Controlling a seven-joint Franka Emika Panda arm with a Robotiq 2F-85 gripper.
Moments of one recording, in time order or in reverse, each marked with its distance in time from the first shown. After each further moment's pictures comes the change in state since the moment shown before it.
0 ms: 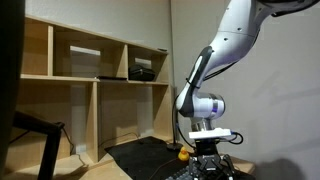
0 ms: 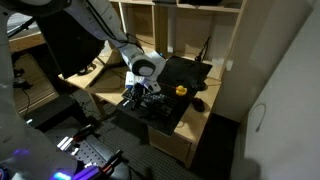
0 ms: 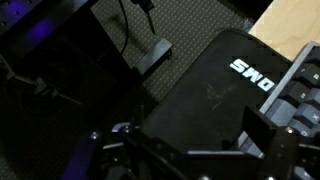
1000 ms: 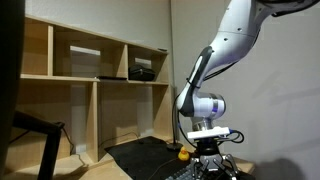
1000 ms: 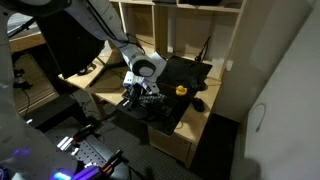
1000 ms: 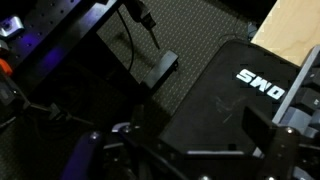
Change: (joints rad) arm 0.000 0.001 -0.007 0.002 0.010 -0.071 0.092
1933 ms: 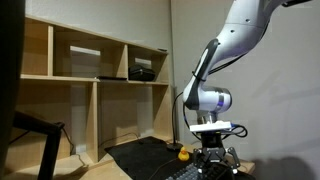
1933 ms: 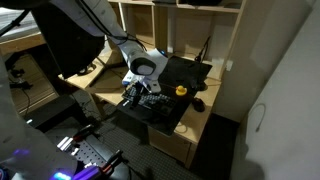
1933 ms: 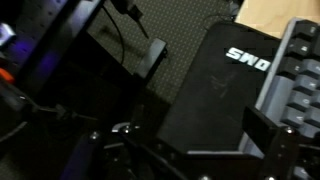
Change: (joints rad) arm 0.002 -0.097 -0.047 -0.068 0.017 0.057 0.079
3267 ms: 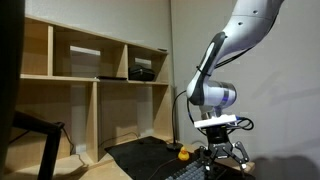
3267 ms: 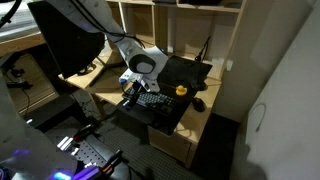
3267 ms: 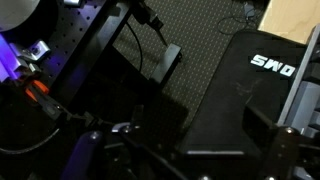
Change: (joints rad) arm -0.001 -0.054 -0.020 -0.034 -0.049 -0.063 0.053
